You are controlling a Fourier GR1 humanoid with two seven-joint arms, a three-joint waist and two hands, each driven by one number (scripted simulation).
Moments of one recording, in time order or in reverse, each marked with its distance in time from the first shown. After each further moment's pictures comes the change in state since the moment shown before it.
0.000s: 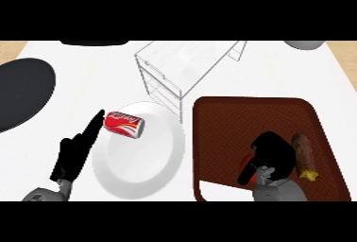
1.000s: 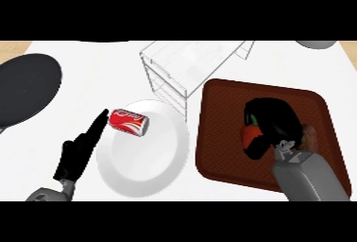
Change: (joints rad) left arm 0.002 -0.031 0.015 -0.006 -0.032 -0.034 -0.023; right arm -0.212 -0.219 0.035 -0.041 -0.122 0.147 -0.594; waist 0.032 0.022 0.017
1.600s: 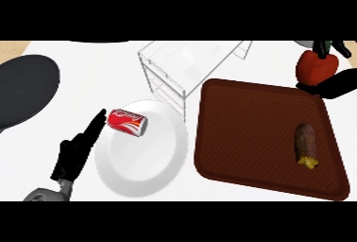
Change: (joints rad) left arm 0.004 0.005 0.015 -0.002 -0.005 -0.009 0.004; right arm -0.357 -0.294 -0.405 0.182 -0.418 0.092 -0.580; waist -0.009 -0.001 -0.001
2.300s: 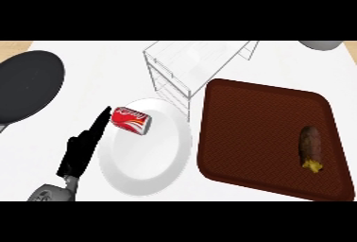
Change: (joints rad) left arm -0.024 -0.035 0.005 0.005 -0.043 -0.005 0.021; right arm -0.549 0.036 -0.035 0.615 0.070 -0.173 -0.043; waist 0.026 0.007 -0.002
